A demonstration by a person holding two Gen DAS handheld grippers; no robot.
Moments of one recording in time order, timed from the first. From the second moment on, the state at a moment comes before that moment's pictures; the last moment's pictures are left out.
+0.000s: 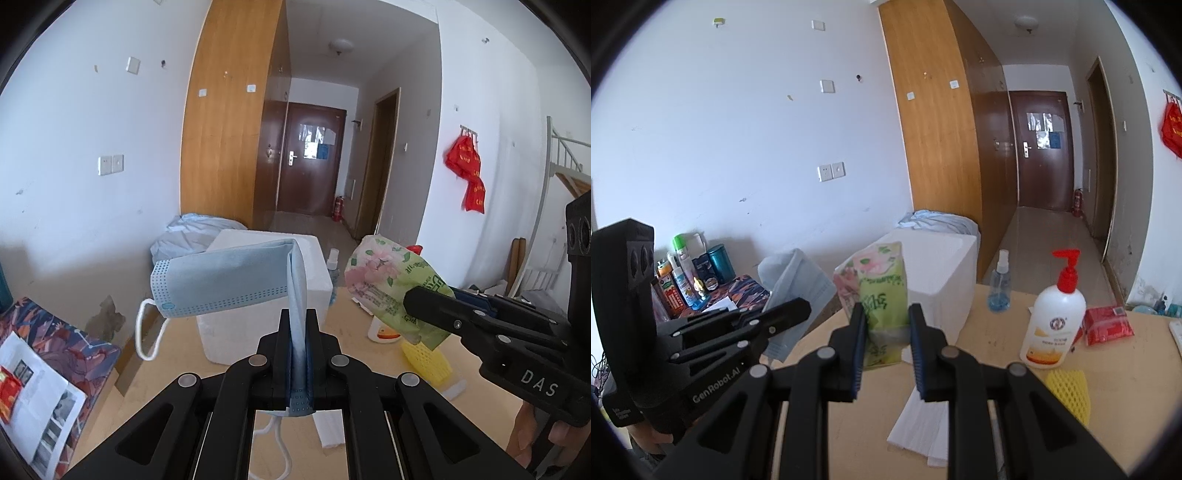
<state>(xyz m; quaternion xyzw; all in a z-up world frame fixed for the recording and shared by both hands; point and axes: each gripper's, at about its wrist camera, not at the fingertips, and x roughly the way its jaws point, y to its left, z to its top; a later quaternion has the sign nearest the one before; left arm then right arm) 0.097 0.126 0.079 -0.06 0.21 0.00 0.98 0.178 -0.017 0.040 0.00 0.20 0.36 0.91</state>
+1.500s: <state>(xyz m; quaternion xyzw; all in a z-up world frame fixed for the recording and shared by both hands) 0.253 0.158 0.086 -0.06 0.25 -0.04 0.97 0.299 0.029 0.043 0.01 0.23 0.35 0.91</state>
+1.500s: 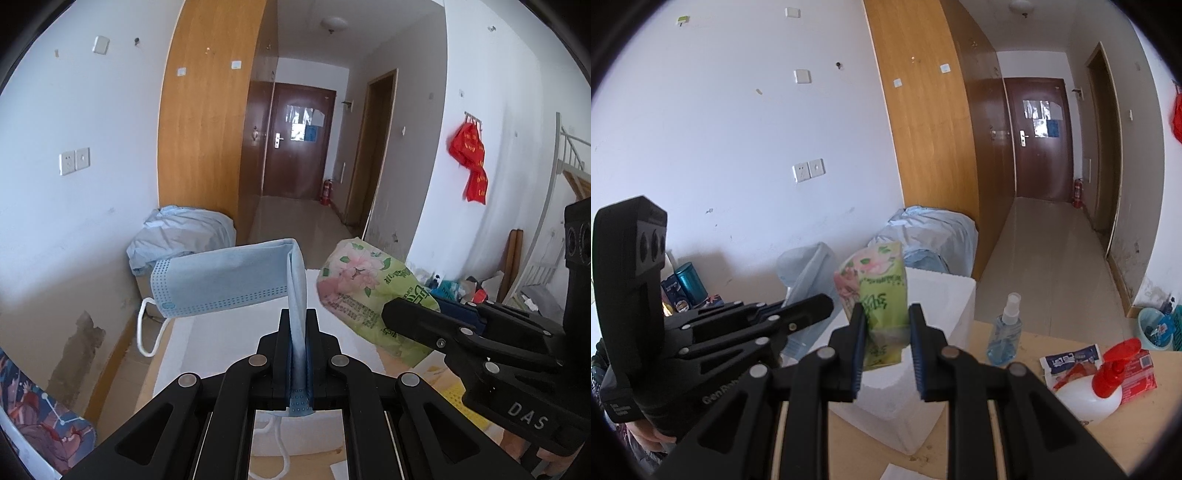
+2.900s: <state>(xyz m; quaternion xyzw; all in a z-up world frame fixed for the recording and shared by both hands) 0.284 0.169 0.070 -0.02 0.28 0.03 0.96 0.308 0.022 0.042 0.02 0.23 0.34 0.91</state>
